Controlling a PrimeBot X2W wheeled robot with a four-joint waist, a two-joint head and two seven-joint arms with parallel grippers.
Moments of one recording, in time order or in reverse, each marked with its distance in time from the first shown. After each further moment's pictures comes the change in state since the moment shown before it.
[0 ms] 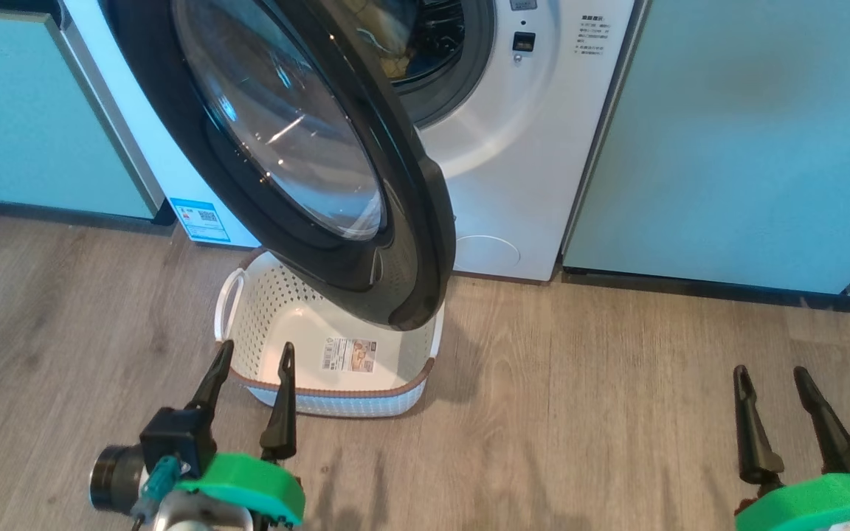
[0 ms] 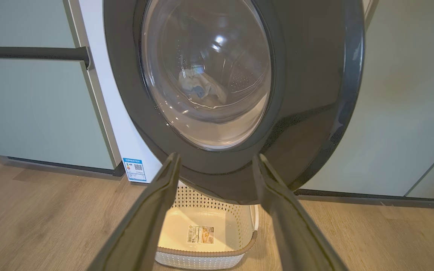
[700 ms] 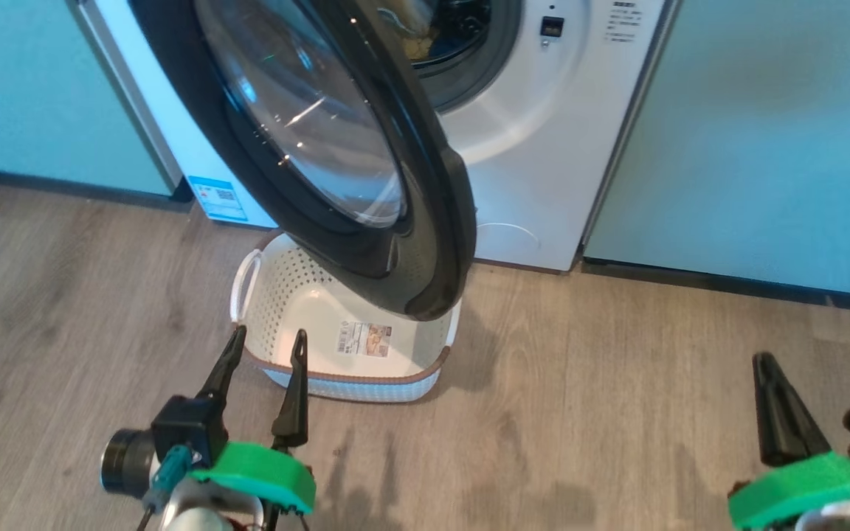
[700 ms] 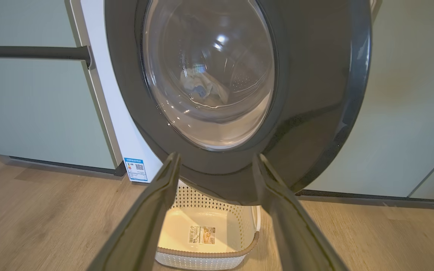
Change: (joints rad) left arm -0.031 0.001 -0.027 0.002 0.000 0.001 -0.009; right arm -0.027 0.001 0.008 0.034 0.018 0.000 0.001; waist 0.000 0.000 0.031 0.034
